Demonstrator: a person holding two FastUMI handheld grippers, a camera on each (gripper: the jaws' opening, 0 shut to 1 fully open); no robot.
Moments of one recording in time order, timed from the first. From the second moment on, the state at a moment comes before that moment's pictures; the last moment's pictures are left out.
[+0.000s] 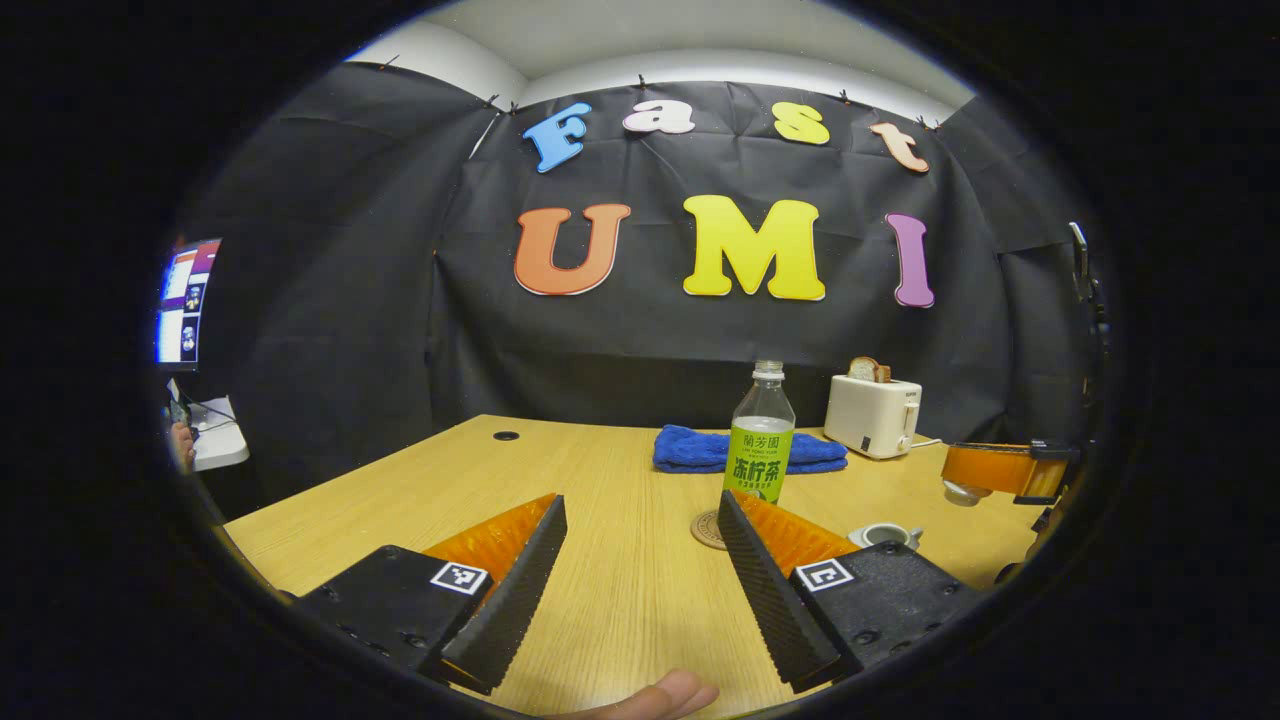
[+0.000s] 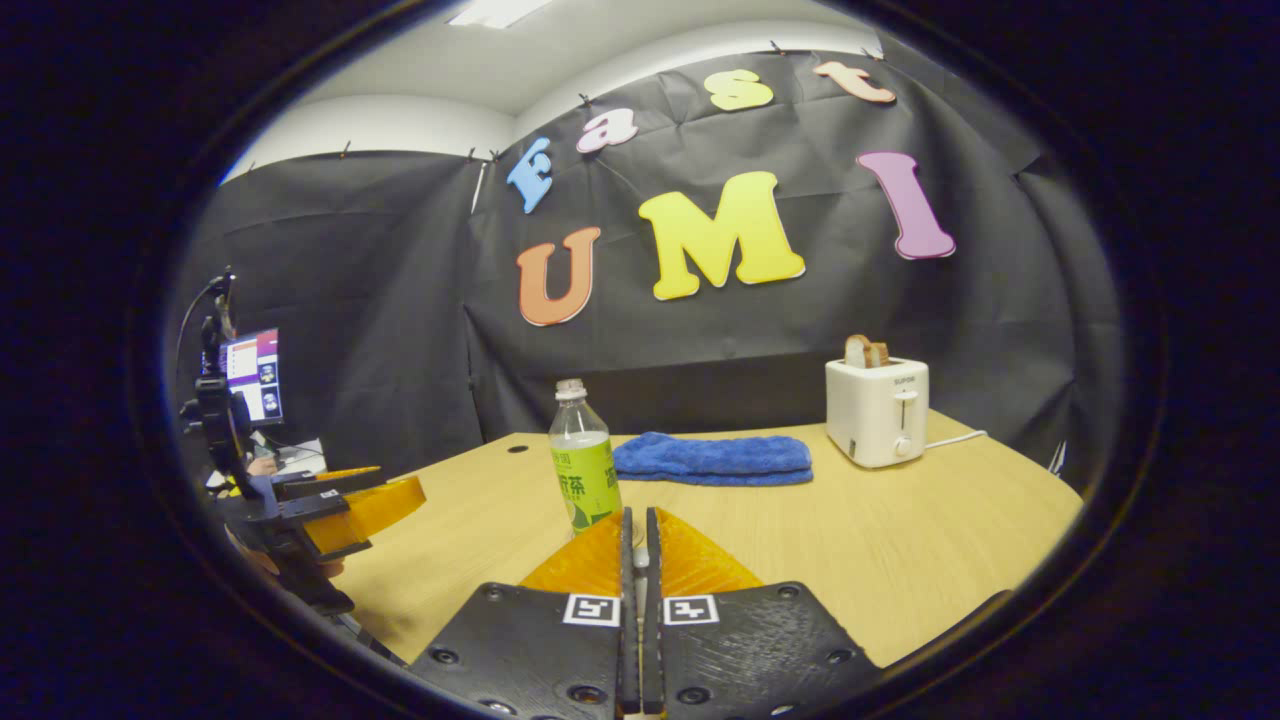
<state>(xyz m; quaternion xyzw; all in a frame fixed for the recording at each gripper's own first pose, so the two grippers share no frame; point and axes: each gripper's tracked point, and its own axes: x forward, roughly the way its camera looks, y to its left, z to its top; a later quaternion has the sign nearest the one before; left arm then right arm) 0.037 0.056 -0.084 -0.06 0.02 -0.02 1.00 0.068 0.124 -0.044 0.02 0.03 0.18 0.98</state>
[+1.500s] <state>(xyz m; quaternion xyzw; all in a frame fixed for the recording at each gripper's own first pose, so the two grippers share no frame) -0.005 0.016 -0.091 -0.05 0.06 -0.07 0.99 0.076 0.127 -0.053 0.00 0.03 0.16 0.99</state>
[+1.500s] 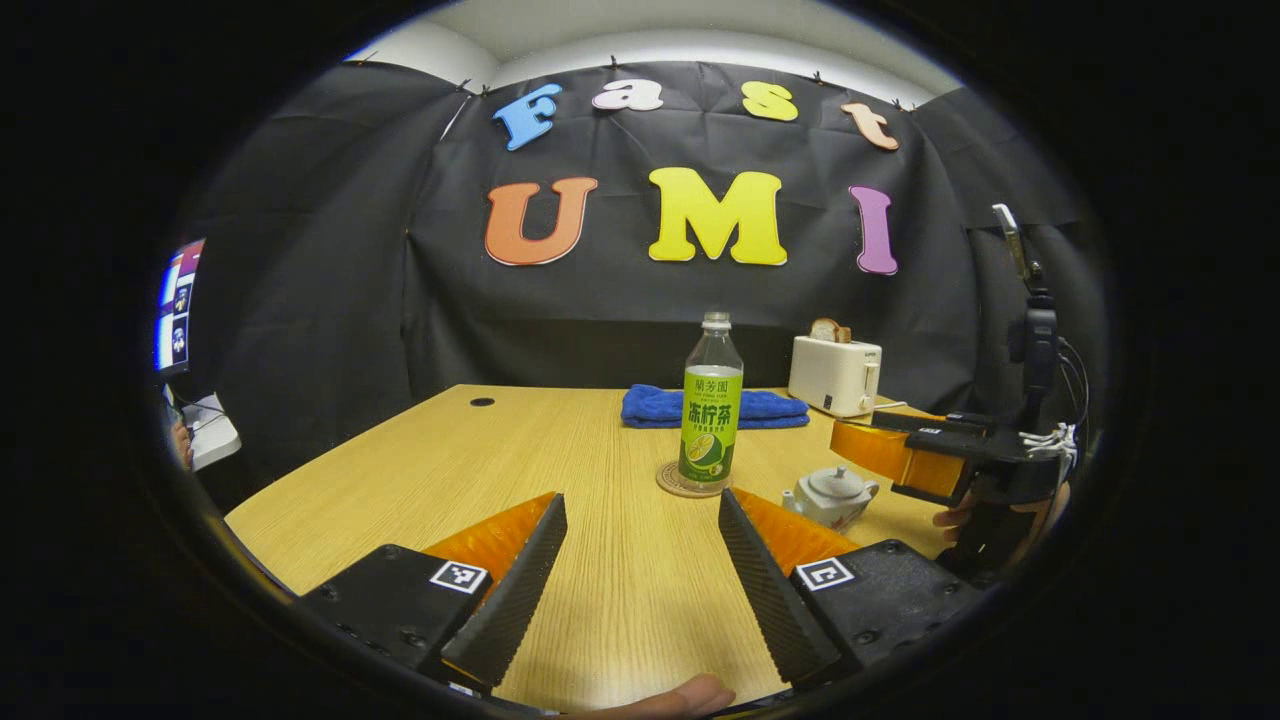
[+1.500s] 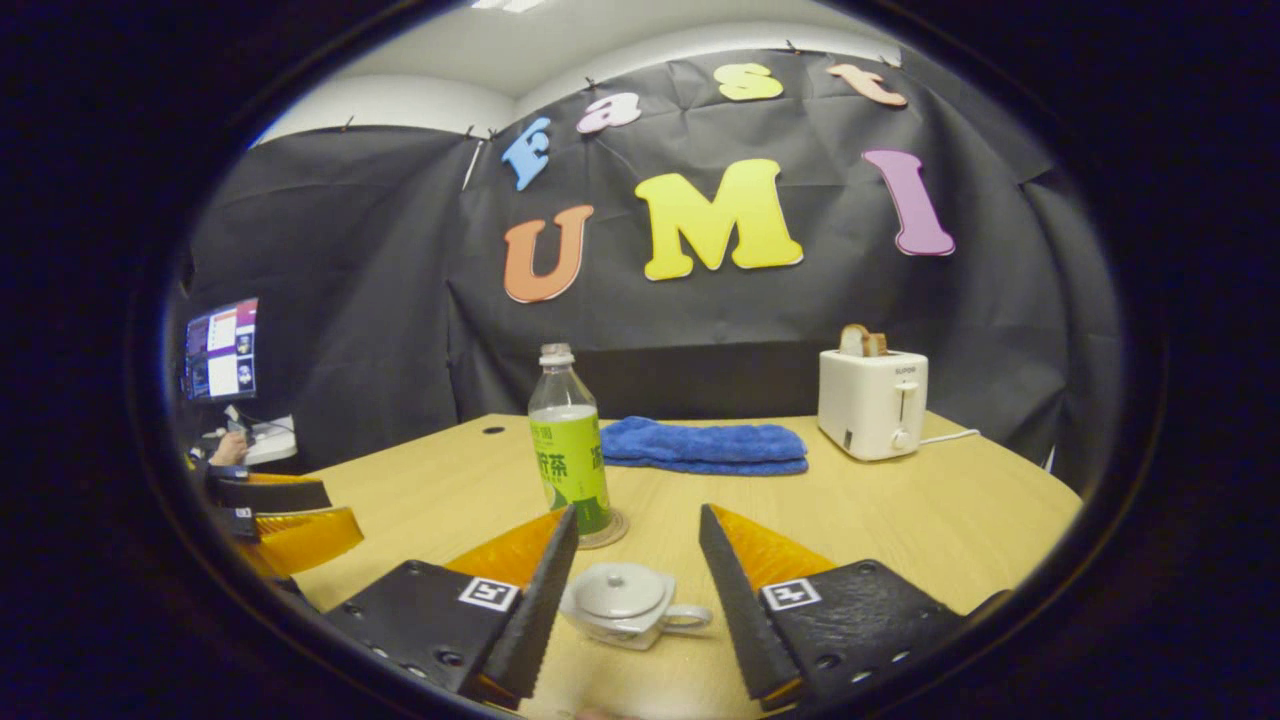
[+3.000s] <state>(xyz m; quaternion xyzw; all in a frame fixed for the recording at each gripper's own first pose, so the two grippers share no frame) -0.063 -0.021 0.008 -0.04 0.00 -0.06 1.00 -0.071 -0.026 0.040 0.00 -0.04 0.06 1.00</state>
